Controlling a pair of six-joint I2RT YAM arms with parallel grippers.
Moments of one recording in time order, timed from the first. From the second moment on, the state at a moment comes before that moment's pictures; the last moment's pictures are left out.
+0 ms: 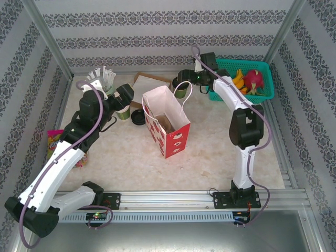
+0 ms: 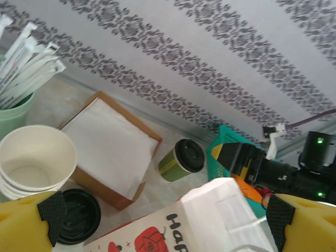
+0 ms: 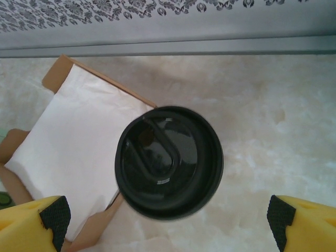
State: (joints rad) left arm -0.40 1.03 1.14 -0.42 -0.20 -0.73; right arm 0.23 2.13 1.94 -0.56 -0.27 0.26
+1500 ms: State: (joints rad) left arm -0.40 1.23 1.26 -0.58 -0.34 -0.76; right arm 0.27 2.46 2.30 -0.70 -0.27 0.20
